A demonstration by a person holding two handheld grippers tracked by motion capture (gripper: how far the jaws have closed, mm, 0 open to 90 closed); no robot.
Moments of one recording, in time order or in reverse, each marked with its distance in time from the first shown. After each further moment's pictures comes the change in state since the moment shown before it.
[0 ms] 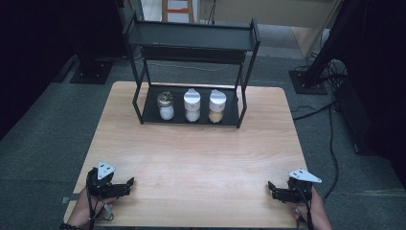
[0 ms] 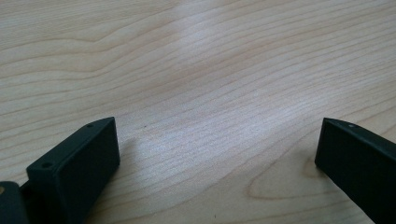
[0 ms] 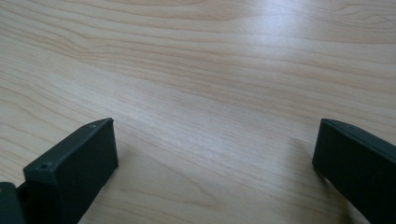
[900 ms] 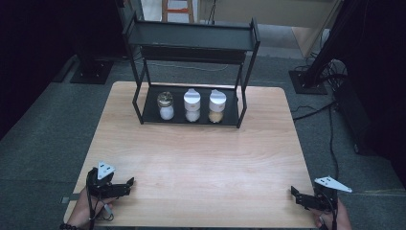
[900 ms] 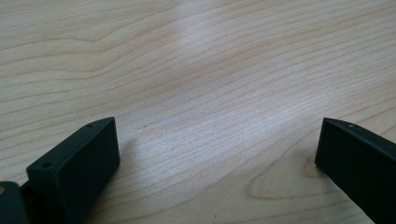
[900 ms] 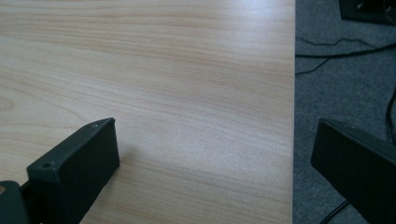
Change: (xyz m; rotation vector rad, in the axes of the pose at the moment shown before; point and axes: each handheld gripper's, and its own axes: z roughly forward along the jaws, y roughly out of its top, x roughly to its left) left arm 0.000 0.000 0.000 0.000 0.000 -0.001; right arm -0.055 -0.030 -0.030 -0.006 -0.057 0.087
